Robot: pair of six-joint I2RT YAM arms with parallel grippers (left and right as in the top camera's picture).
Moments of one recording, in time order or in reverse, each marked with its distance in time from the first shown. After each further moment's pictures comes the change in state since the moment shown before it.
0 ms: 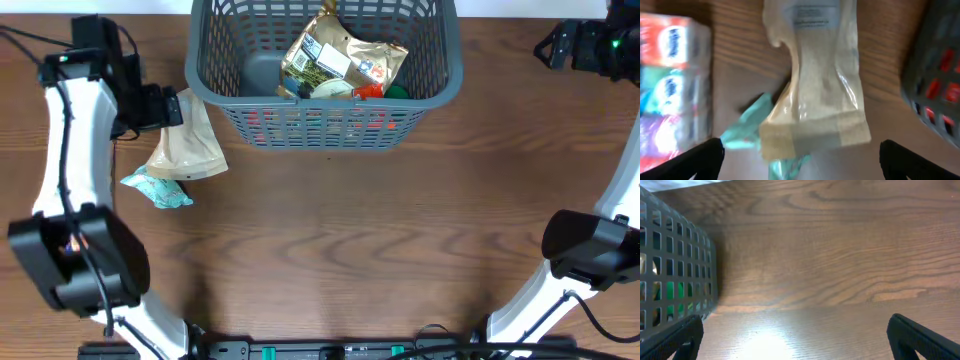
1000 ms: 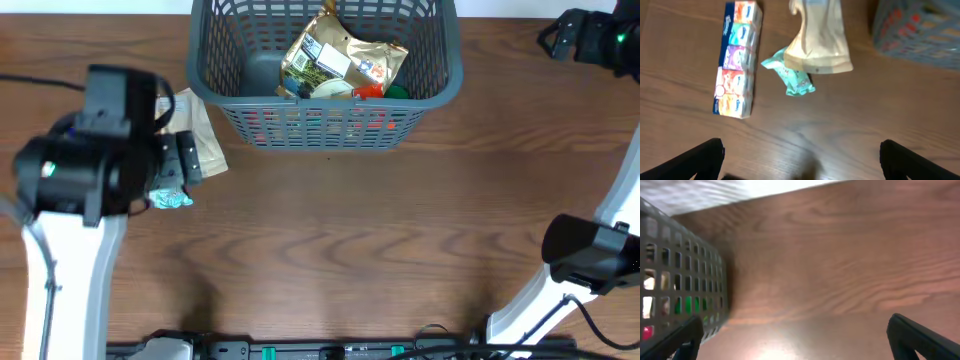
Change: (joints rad) left arm -0.316 -0.552 -0.004 -0.390 -0.306 -0.233; right arm 0.003 -0.024 0.000 0.042 -0.019 0.068
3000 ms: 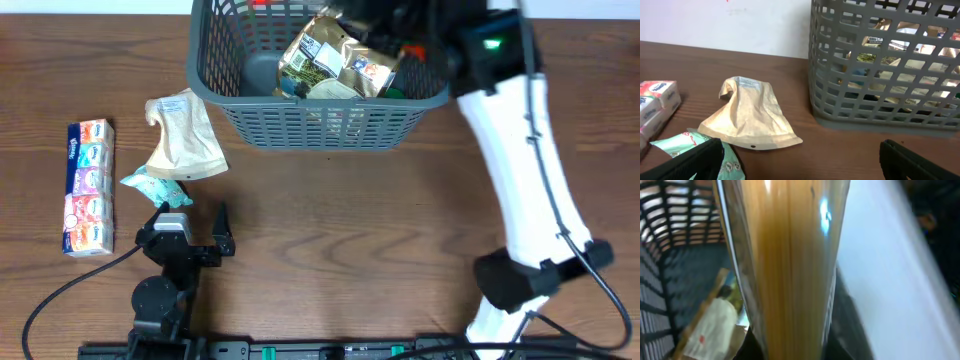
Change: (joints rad) left arm 0.000 -1.307 -1.671 1.386 0.201 0.127; right arm 0.747 -0.069 -0.117 0.433 -0.010 -0.819
